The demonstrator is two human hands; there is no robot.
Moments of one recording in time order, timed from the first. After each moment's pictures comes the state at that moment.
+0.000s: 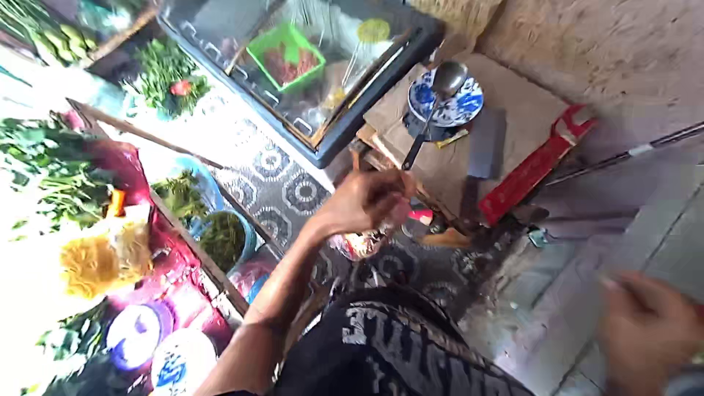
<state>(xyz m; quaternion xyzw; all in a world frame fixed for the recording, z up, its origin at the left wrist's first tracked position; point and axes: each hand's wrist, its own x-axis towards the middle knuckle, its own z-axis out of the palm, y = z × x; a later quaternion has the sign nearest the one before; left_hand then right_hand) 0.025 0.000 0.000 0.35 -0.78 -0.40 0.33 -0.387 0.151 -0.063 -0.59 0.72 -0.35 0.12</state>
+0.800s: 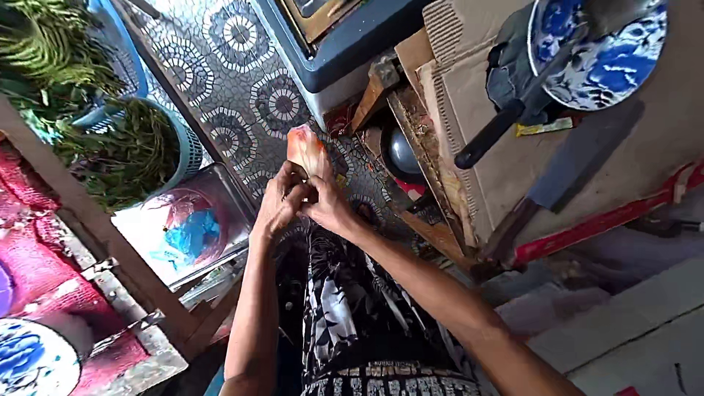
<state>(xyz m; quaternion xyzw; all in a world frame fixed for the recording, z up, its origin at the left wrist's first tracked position) 0.100 0.053 -0.253 0.72 -0.40 -0.46 0.33 -0.030 -0.027 -0.238 -0.66 0.42 -0.01 0.62</state>
